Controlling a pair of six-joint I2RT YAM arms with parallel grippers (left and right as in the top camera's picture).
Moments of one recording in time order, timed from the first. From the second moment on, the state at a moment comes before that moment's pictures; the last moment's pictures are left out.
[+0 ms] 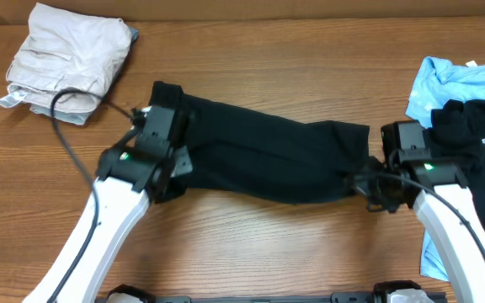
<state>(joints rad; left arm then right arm) -0.35 1.35 1.13 -0.92 -0.28 -0.58 0.08 1.28 0.93 -0.98 -0.11 0.75</state>
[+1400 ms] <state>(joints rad) -0.02 1.77 1.55 -0.96 -0.10 -0.35 -0.18 1.67 1.07 -0.68 -0.25 0.20</state>
